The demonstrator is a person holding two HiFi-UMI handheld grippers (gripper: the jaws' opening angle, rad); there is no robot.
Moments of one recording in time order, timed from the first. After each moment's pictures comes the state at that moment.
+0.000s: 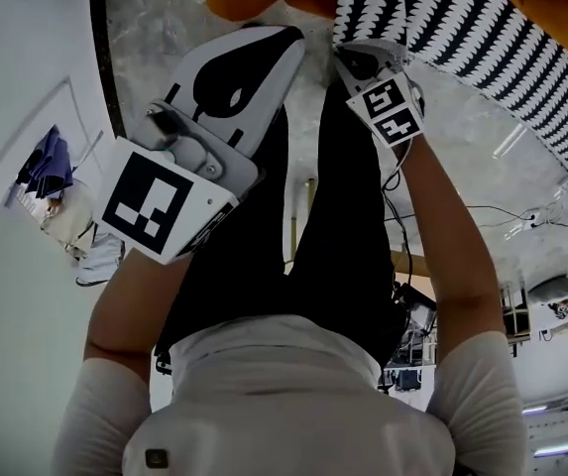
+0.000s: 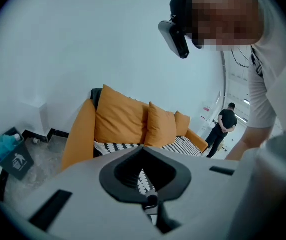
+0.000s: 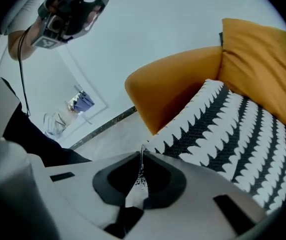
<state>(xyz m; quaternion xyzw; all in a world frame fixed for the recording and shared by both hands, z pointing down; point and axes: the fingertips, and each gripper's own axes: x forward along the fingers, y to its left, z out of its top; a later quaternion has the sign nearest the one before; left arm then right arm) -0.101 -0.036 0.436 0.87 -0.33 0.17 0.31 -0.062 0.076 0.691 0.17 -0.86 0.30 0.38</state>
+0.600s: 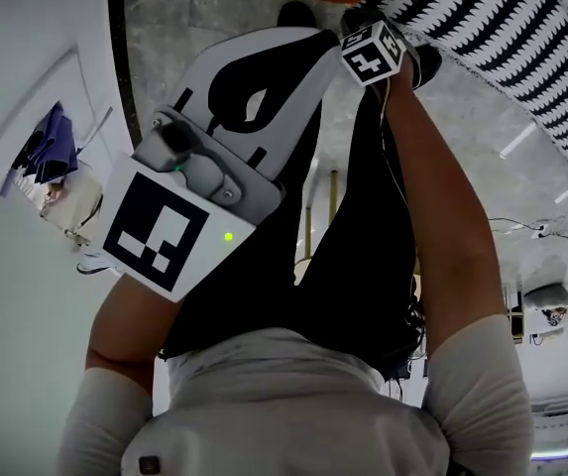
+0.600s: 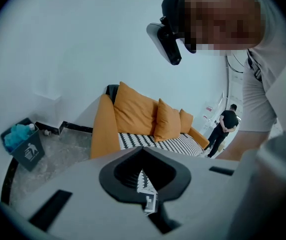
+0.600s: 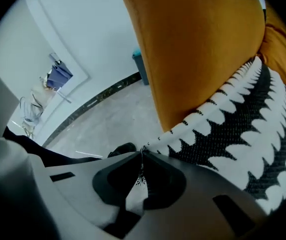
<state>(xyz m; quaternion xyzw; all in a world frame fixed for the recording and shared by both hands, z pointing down) -0.089 0.018 0.471 0.86 -0.34 0.20 0.33 -0.075 0.118 0.839 0.16 -0.79 0.30 0.51</state>
